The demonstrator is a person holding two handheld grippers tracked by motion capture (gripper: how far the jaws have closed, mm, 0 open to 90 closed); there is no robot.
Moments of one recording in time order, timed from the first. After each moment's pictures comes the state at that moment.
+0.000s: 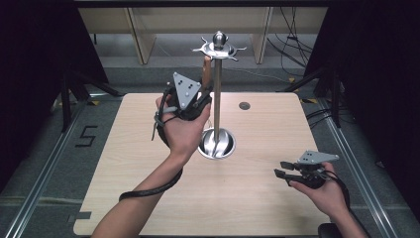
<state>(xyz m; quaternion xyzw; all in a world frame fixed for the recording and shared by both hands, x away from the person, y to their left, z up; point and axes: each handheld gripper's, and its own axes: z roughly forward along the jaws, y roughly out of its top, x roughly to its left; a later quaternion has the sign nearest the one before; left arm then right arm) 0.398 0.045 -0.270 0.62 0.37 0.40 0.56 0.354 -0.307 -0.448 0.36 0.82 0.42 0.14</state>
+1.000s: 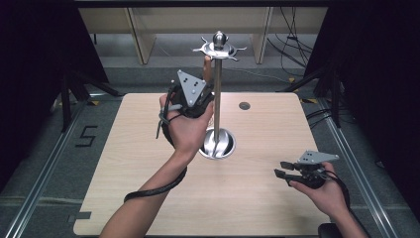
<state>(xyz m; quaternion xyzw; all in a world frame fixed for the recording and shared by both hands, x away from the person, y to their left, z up) 0.404 0.038 -0.267 0.62 0.38 0.42 0.54 0.354 -0.307 -0.449 0.36 0.82 0.42 0.15</state>
